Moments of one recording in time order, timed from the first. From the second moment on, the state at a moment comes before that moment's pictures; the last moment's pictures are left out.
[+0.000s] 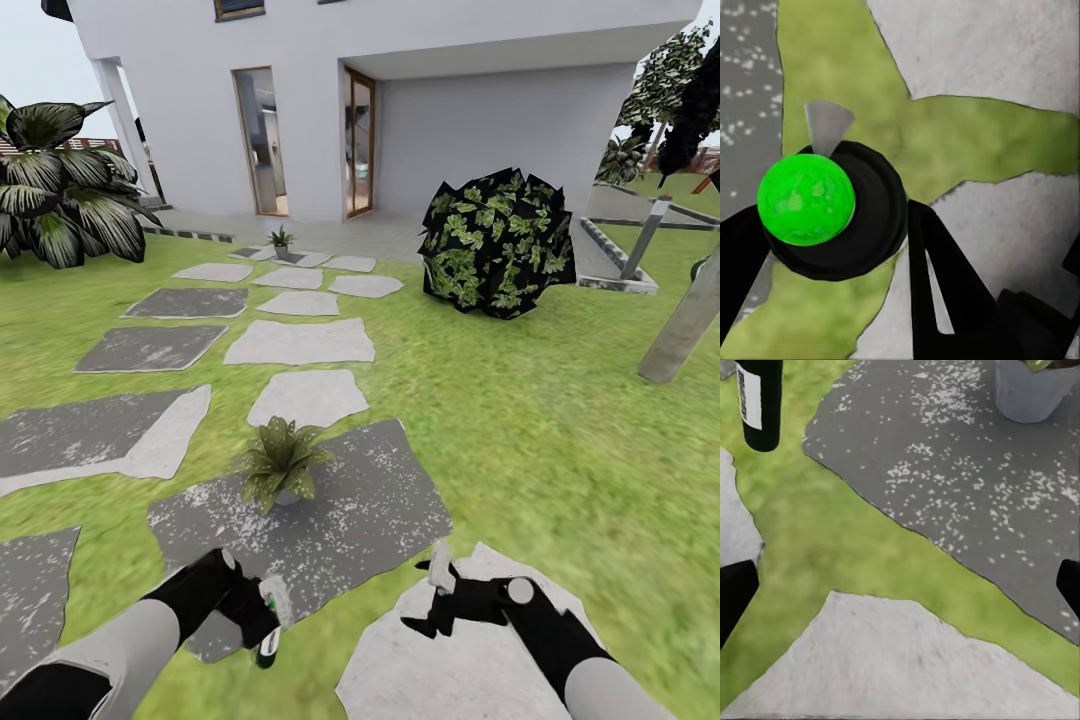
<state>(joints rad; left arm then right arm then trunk) -0.77 0.04 -0.23 -0.29 -0.73 0.20 -0.87 -0.58 -0.07 0.09 -0.55 0.48 -0.28 0.87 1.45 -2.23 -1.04</state>
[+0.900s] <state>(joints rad) -0.76 -0.05 -0.29 -0.29 -0.83 0.18 -0.92 -0.61 0.05 0.09 -0.63 0.68 -0.13 0.97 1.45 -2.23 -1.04</state>
